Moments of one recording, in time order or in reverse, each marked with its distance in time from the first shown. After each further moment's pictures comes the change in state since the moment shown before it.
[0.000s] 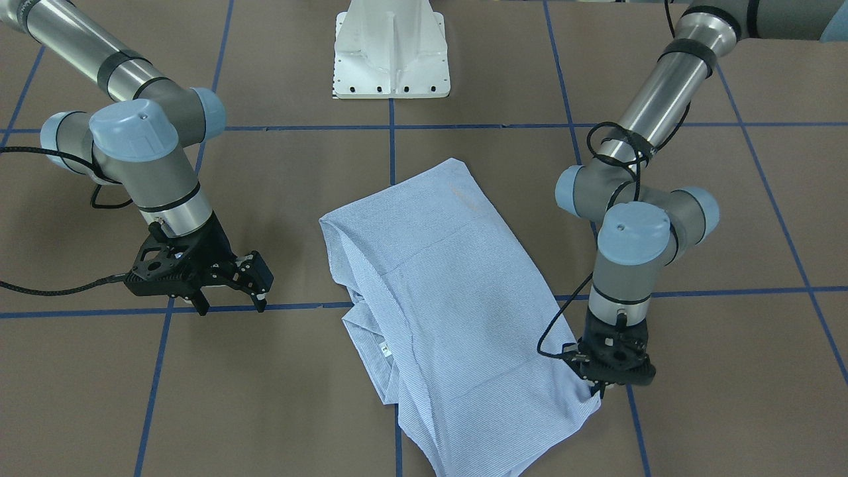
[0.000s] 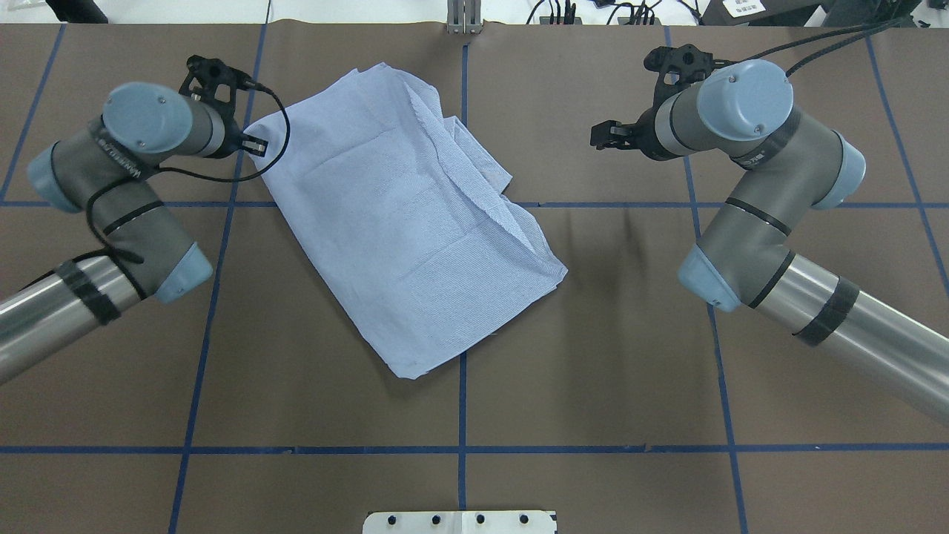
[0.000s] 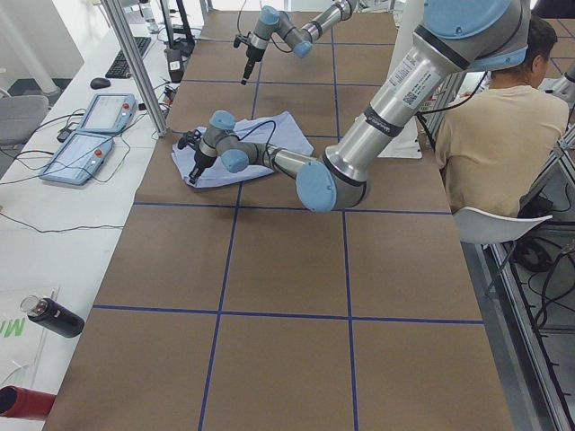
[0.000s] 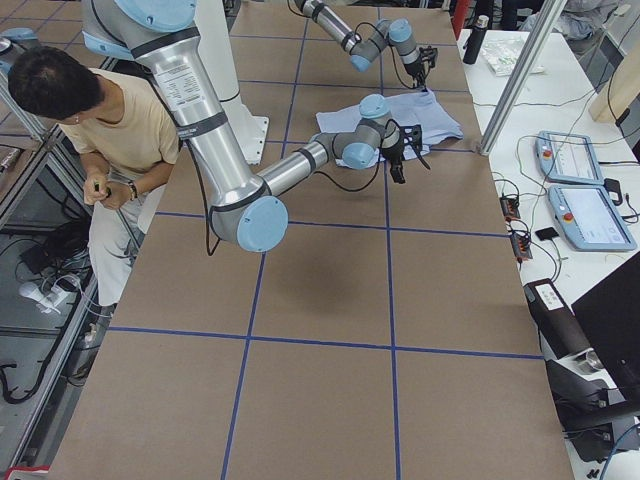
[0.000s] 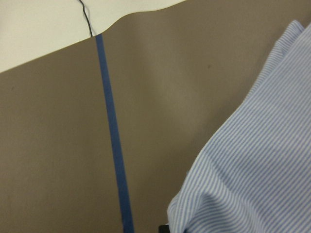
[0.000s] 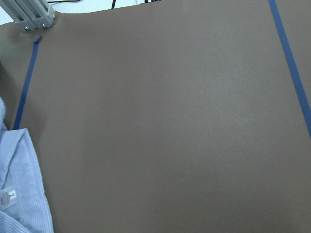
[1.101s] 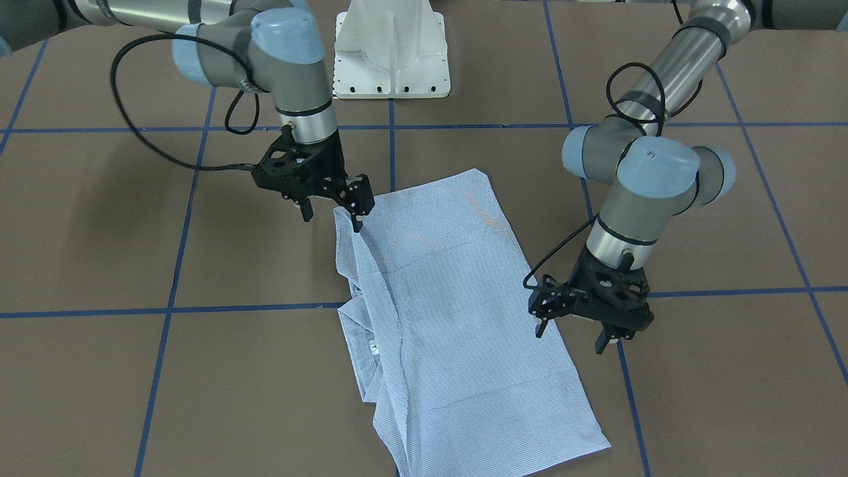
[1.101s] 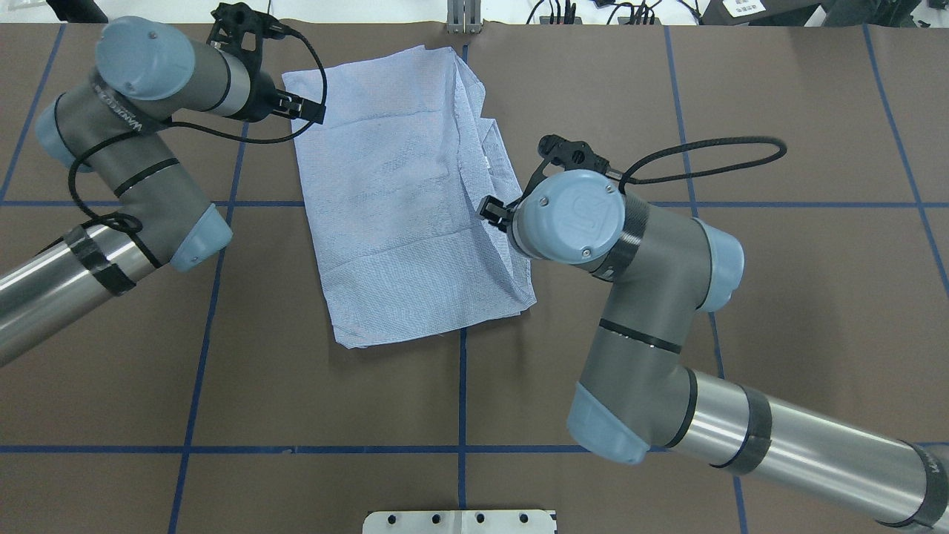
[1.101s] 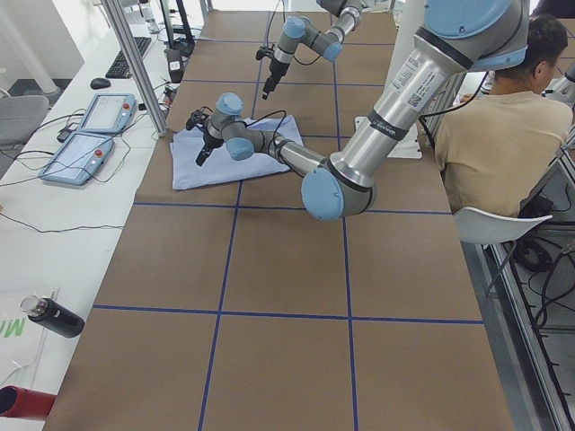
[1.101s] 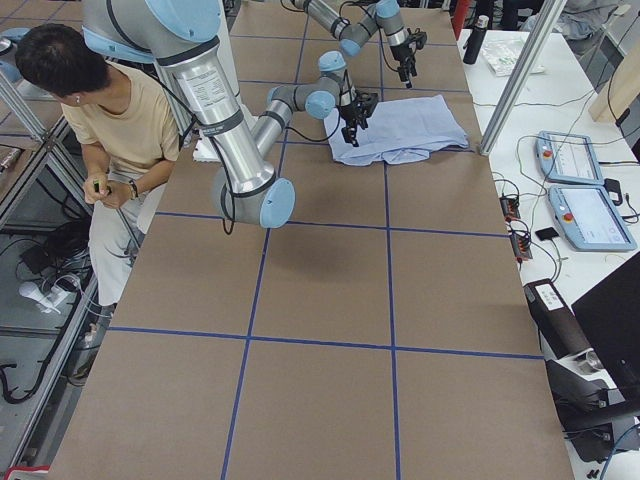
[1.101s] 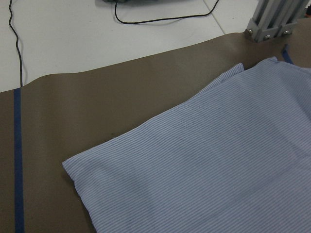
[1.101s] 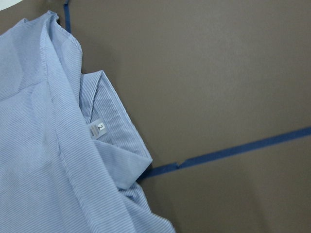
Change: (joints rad) left arm -0.002 0.248 -0.450 0.007 -0.172 -0.069; right arm -0.306 0.161 0.193 -0.472 -0.224 0.568
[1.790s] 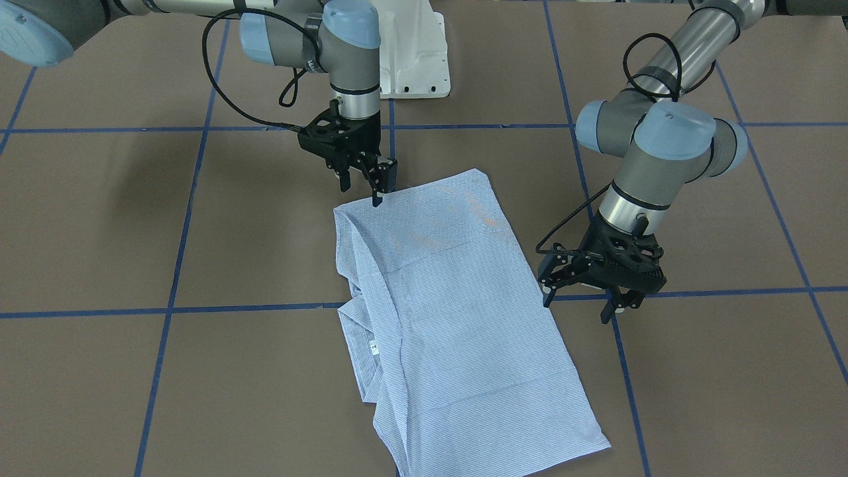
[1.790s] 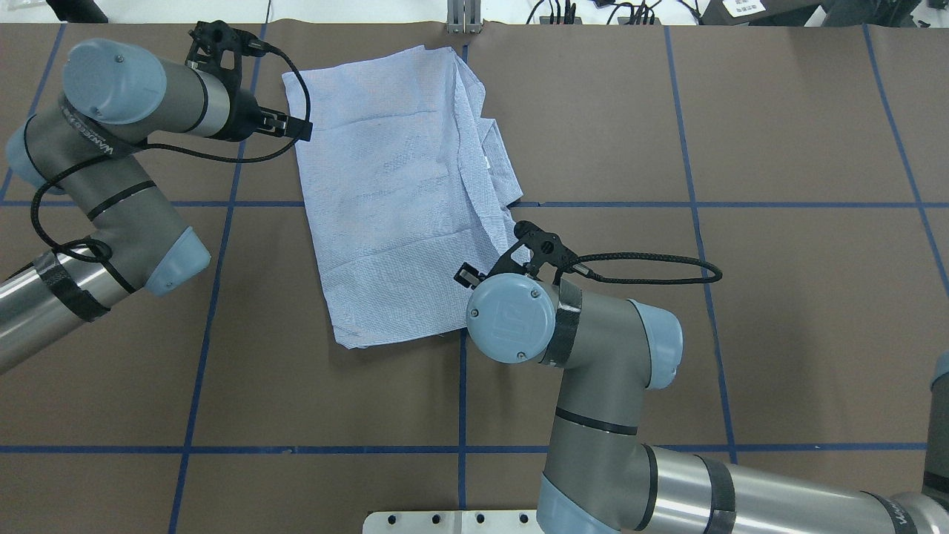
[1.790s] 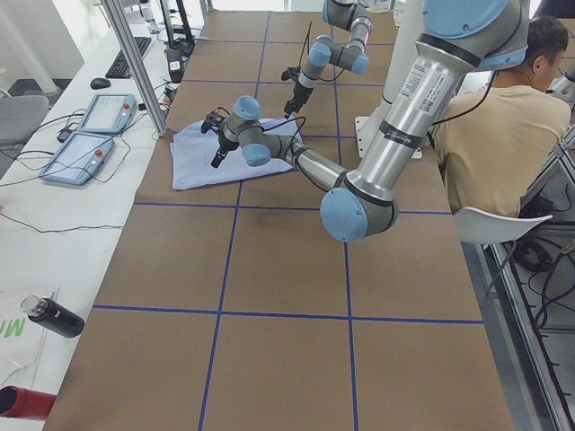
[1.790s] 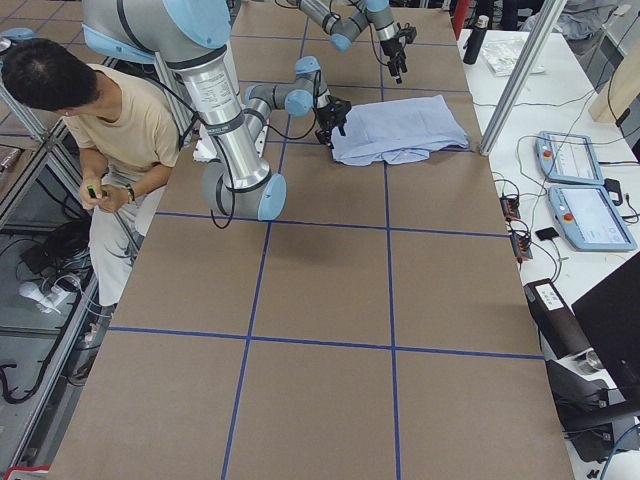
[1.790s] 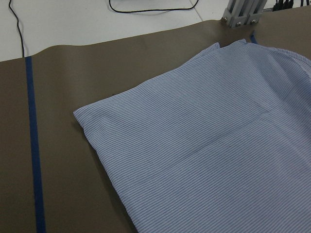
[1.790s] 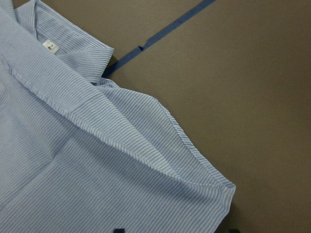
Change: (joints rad) left arm 0.013 0.060 -0.073 0.003 -0.004 -0.031; right arm -0.147 0.012 -0.047 -0.042 -0.119 0.250
